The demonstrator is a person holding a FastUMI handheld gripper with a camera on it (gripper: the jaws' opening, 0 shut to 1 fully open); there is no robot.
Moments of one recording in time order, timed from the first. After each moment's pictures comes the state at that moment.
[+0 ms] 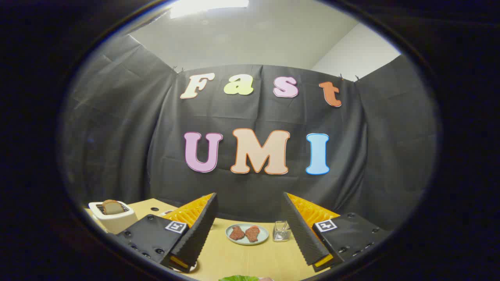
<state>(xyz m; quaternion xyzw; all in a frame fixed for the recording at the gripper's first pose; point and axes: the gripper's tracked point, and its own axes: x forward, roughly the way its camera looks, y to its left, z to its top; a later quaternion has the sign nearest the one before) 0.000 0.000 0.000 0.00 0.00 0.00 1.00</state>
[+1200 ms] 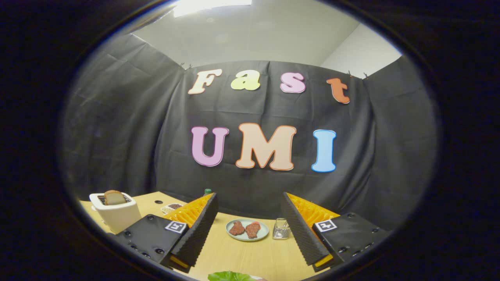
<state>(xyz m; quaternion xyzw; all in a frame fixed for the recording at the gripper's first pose) 0.001 -0.013 -0.021 -0.01 0.03 0.05 1.00</state>
